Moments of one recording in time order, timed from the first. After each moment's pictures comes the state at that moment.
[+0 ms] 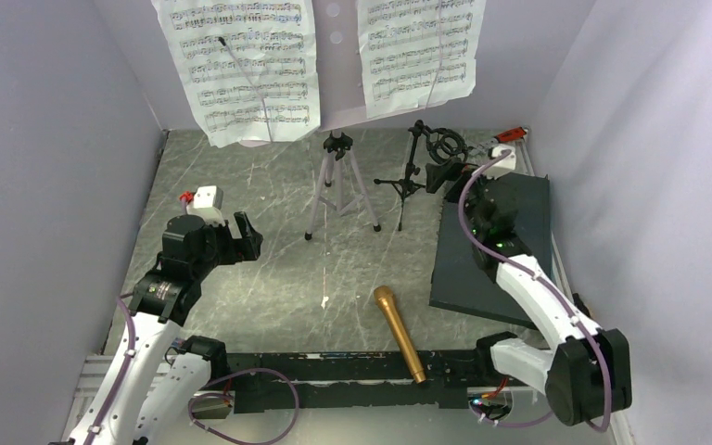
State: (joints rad) left arm -0.22 0.66 0.73 -0.55 0.01 -0.31; right arm 0.26 1.10 0.67 0.43 0.10 0.38
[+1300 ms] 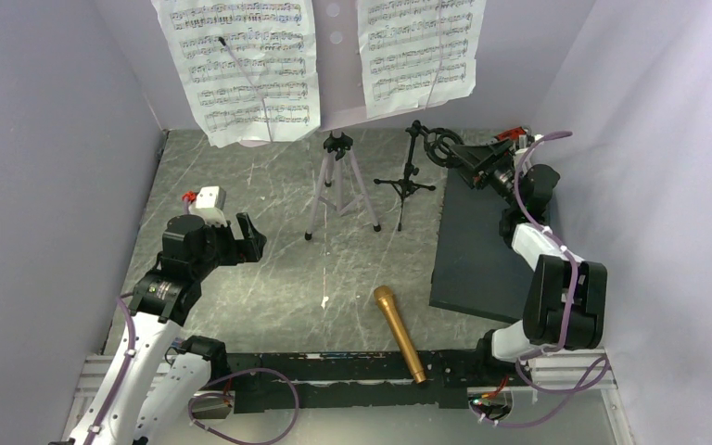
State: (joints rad) left arm -0.22 0.66 0.73 -0.55 0.06 -0.31; right arm -0.18 1.46 0.77 0.85 -0.79 1.38
